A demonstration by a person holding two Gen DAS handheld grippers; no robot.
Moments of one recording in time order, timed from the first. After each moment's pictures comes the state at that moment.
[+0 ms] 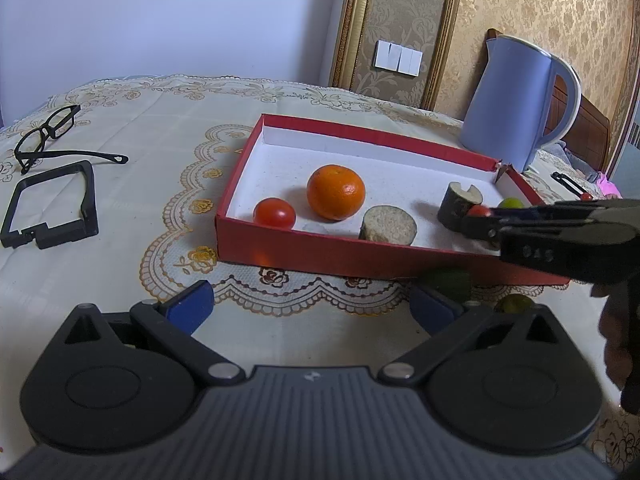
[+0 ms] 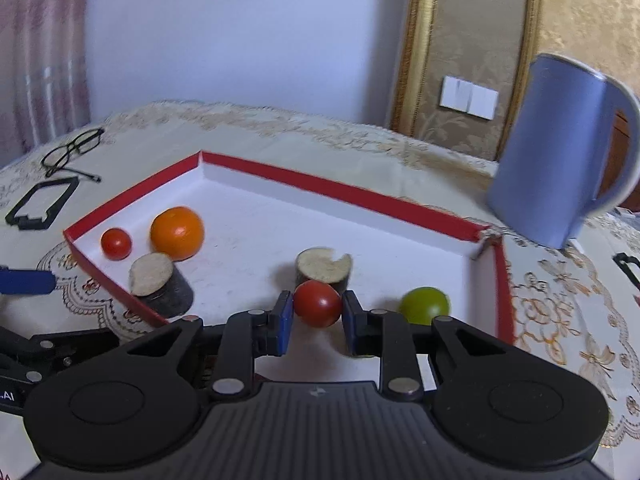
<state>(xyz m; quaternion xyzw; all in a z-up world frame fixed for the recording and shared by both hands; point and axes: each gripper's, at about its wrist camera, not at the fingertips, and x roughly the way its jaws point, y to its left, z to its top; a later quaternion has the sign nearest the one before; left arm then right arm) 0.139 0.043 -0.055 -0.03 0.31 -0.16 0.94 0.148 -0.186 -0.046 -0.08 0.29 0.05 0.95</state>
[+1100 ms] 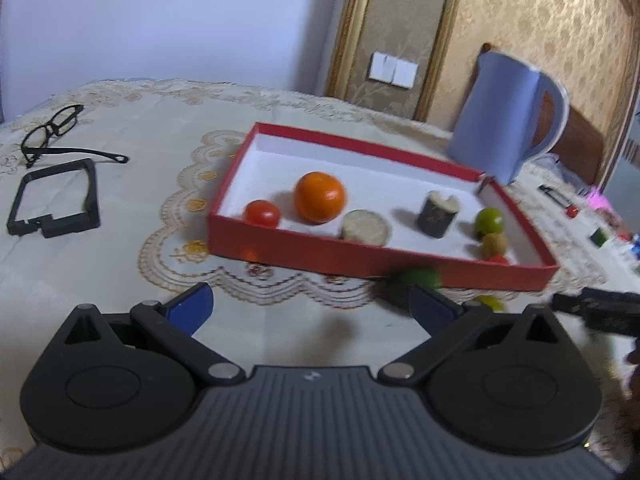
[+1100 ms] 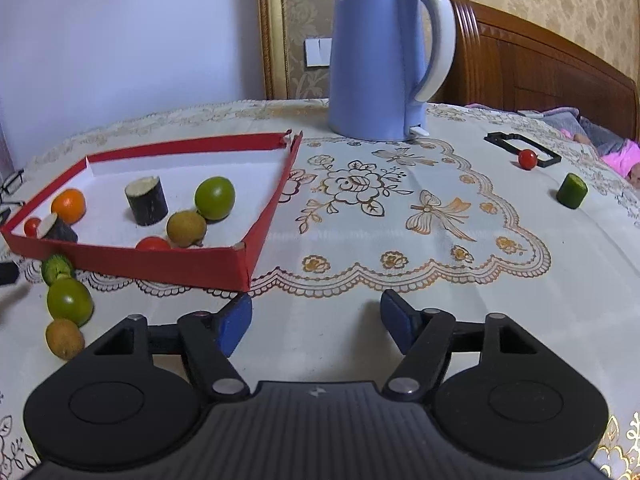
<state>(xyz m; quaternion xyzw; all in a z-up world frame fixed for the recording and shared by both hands) 0.117 0.040 -0.043 -0.05 0.30 -0.17 0.94 0.059 -0.301 -0.066 0.03 0.30 -0.07 0.95</state>
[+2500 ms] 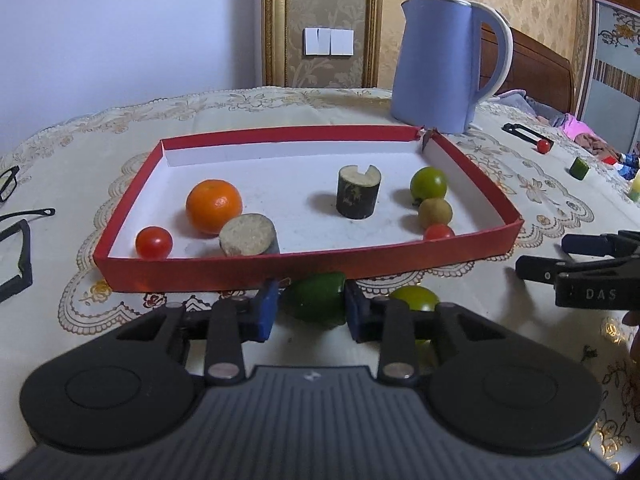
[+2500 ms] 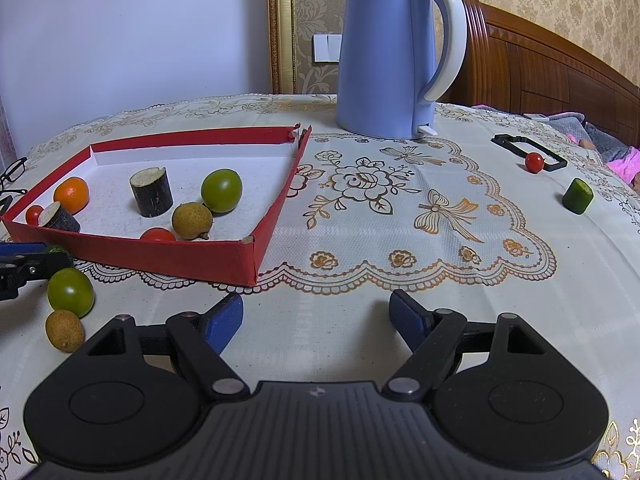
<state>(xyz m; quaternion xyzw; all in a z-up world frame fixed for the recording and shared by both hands) 0.117 -0.034 -0.043 0.06 0.30 -0.20 0.93 0.060 -0.299 -0.068 0.02 0.30 -0.07 0.95</state>
